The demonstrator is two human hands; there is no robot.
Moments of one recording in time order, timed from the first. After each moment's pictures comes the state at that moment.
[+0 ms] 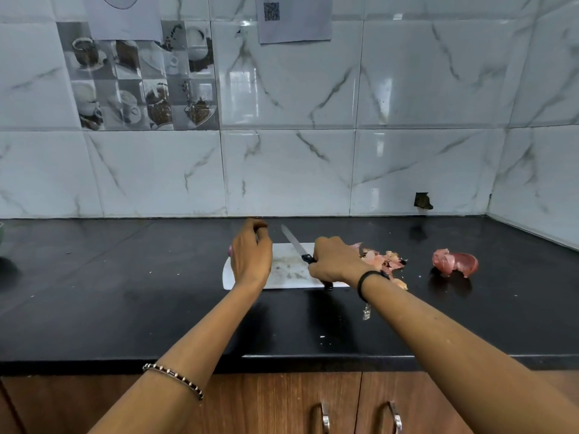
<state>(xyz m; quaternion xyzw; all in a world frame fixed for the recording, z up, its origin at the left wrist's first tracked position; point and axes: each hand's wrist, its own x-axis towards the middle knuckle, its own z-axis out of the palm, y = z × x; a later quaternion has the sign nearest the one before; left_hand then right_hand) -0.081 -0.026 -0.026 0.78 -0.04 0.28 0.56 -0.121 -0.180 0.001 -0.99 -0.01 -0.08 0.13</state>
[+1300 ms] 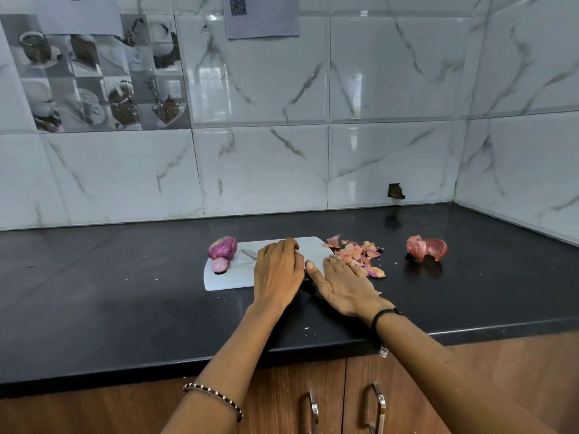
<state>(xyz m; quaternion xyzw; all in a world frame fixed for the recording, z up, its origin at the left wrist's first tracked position) -0.101 -0.079 -0.065 0.88 -0.24 0.34 0.25 -0.154 -0.223 -0.066 -0.99 0.05 -0.05 0.15</state>
